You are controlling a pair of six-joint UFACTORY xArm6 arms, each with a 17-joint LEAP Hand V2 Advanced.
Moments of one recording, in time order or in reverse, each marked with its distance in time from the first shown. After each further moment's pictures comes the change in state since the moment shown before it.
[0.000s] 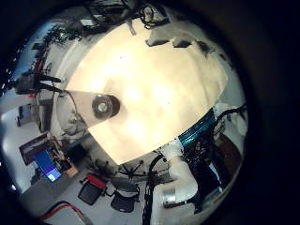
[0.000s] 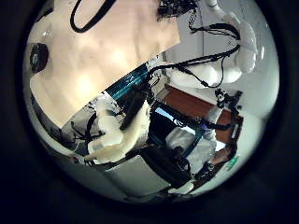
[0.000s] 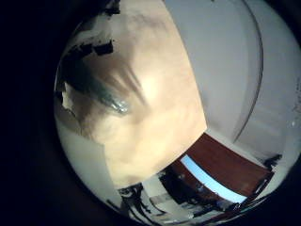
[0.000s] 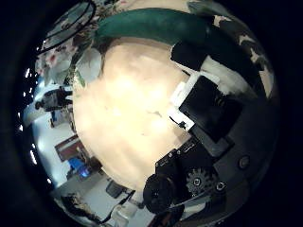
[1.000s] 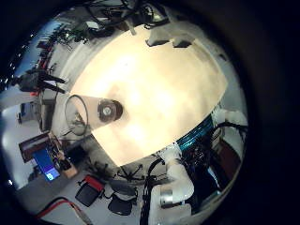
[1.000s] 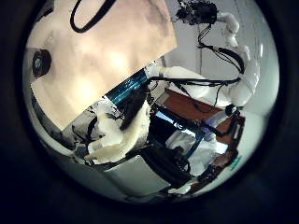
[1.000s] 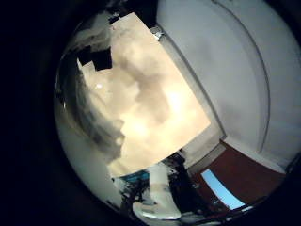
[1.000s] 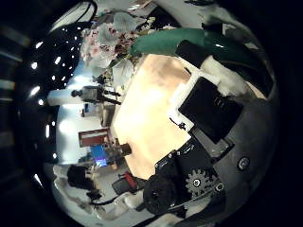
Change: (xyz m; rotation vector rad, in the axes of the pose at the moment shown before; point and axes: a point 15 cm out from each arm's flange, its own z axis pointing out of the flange) left arm 0.011 -0.005 -0.036 0.094 0.016 -0.027; right arm 0.042 0.100 -0.167 0.217 -0.462 -0.115
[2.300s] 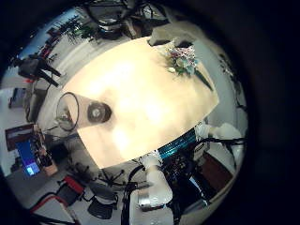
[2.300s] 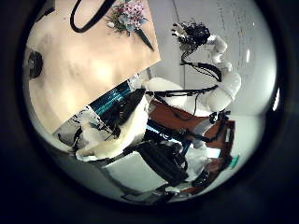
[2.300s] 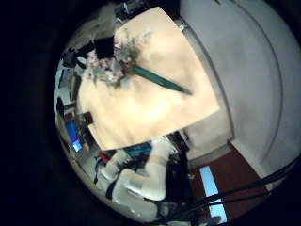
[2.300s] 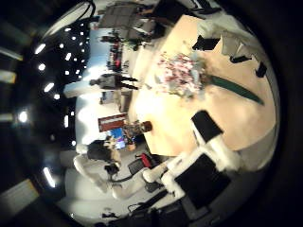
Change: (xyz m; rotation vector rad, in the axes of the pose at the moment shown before) left arm 0.009 0.003 -0.020 0.099 0.163 -0.042; right arm 0.016 0.054 -0.033 -0.258 0.111 -0.018
